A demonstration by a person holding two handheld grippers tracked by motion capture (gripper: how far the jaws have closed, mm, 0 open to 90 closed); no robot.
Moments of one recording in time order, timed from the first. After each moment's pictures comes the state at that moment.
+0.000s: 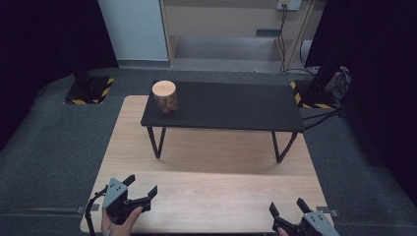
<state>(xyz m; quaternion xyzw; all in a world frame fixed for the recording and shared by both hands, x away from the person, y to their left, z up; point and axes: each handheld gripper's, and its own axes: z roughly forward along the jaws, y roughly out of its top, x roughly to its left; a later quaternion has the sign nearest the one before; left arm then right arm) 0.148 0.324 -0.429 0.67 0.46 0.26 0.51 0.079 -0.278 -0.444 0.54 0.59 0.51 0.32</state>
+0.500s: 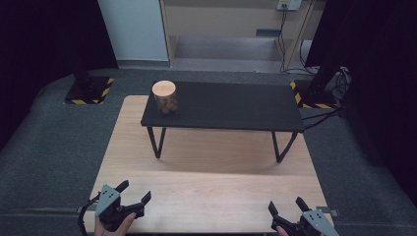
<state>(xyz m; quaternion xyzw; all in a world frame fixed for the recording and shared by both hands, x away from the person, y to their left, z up) 0.134 0.337 -0.438 0.67 0.47 0.27 0.51 0.082 -0.275 -0.443 0.54 0.59 0.51 0.32</state>
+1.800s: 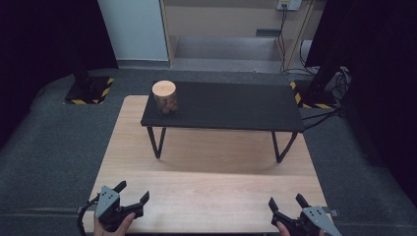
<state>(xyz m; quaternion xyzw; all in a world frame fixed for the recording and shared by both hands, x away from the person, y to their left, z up) 0.132 0.334 -0.442 0.67 0.47 0.29 0.50 0.090 -0.275 -0.445 0.54 0.58 0.52 0.32</state>
